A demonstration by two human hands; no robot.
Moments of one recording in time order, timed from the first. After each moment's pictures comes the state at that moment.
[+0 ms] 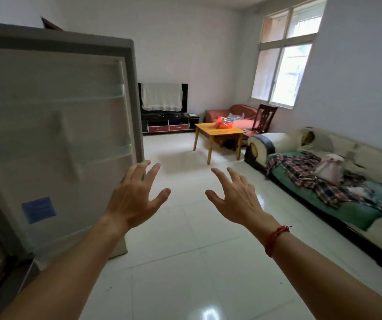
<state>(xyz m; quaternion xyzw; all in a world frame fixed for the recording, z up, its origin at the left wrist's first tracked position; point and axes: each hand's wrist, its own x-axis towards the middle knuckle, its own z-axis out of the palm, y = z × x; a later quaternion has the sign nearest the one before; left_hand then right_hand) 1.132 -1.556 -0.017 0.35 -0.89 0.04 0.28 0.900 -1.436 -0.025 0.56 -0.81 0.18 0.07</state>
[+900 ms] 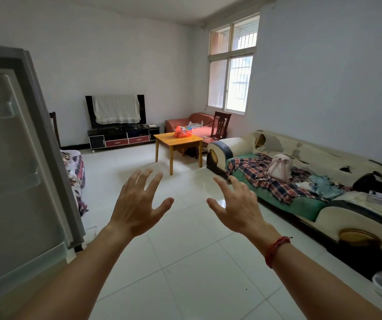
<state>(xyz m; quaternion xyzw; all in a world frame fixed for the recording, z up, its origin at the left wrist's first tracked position) 0.909 -1.527 -0.020 0.24 -0.92 0.03 0.31 0.713 -1.354 -0.023 0.46 -0.86 0.18 0.11</state>
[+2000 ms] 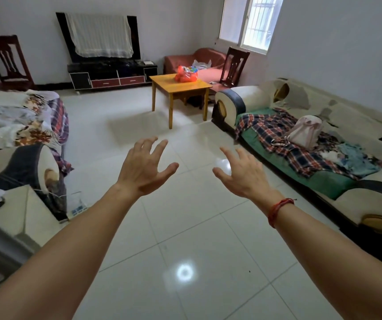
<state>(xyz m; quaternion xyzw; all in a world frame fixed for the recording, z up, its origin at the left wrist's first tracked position) 0.659 -1.829 -0.112 0.28 -0.93 -0.01 0.22 0.461 -1.651 -0.107 0.46 -0.88 0.11 0.01</state>
